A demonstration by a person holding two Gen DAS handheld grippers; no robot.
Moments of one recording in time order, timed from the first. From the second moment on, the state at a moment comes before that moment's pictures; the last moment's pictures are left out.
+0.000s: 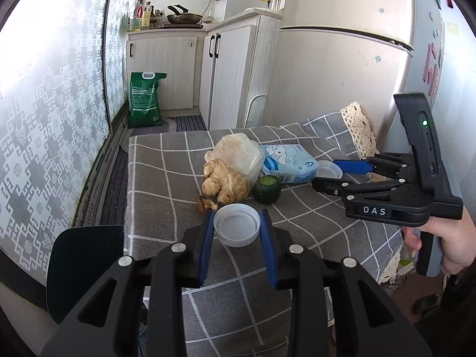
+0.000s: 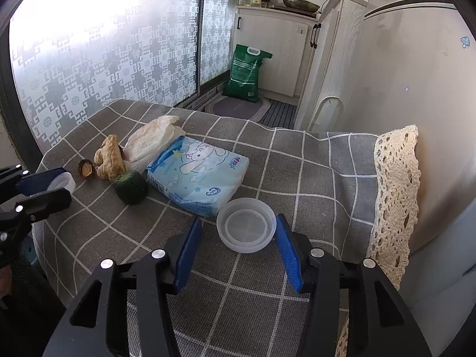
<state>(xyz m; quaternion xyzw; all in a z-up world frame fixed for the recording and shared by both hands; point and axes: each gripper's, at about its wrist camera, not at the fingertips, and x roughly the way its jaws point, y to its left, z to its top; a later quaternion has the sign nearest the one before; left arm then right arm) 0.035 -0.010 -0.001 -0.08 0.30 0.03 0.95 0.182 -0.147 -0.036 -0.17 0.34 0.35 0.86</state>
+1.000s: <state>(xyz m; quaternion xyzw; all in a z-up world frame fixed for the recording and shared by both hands) -0.020 0.095 0.008 -0.13 0.26 0.11 0.95 0.113 -0.085 0.021 -0.17 0.33 0.41 0.83</state>
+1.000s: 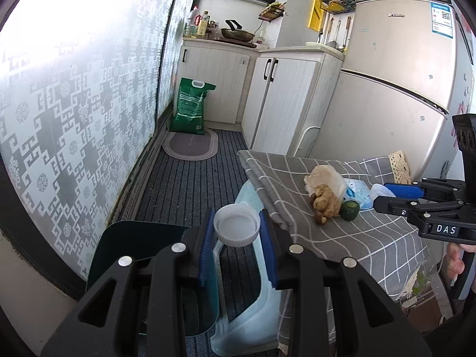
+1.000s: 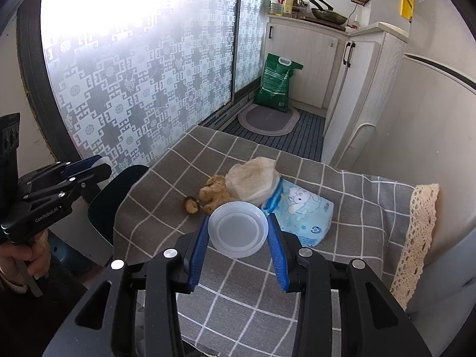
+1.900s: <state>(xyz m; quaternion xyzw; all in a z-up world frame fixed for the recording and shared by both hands) -0.069 0.192 -0.054 -0.17 0.34 0.19 0.91 0.055 0.062 0.024 -0.20 0.33 0.51 0.77</state>
